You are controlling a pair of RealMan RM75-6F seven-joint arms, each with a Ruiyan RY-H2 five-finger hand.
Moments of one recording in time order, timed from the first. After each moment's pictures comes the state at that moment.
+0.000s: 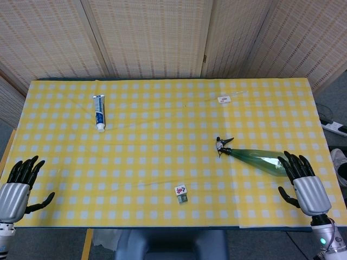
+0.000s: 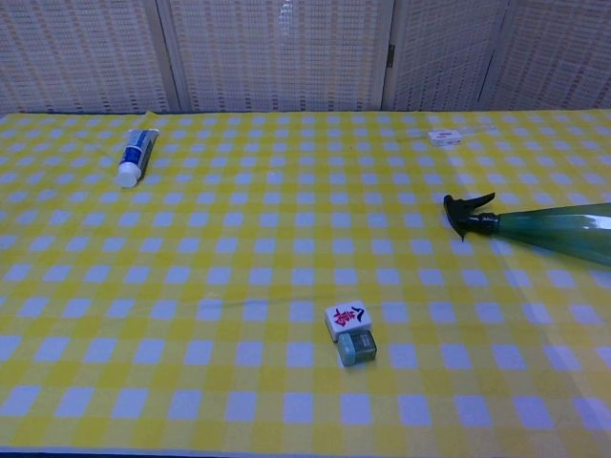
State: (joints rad) left arm -0.11 -1.14 -0.02 -1.53 1.59 1.52 0.01; right arm 0.11 -1.16 0.01 -1.56 -1.60 1.46 -0.02
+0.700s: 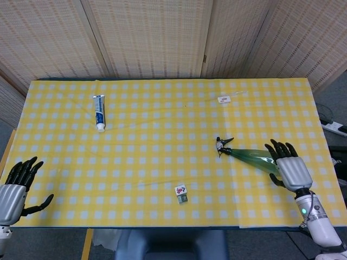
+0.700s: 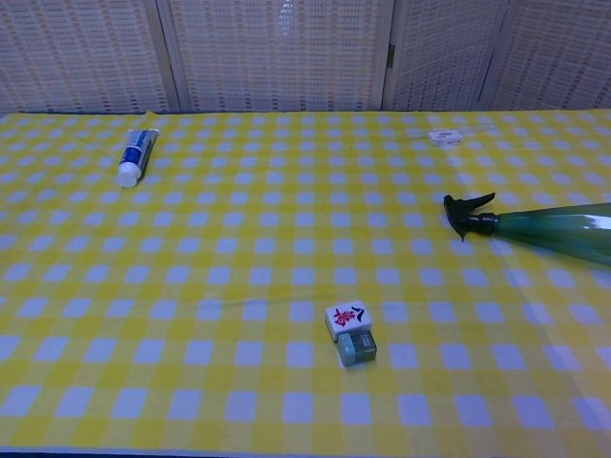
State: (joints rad) left arm -0.11 -1.10 0.00 -1.56 1.62 1.54 -0.10; right arm 0.32 -1.09 0.12 -1.73 -1.21 1.08 -0.35
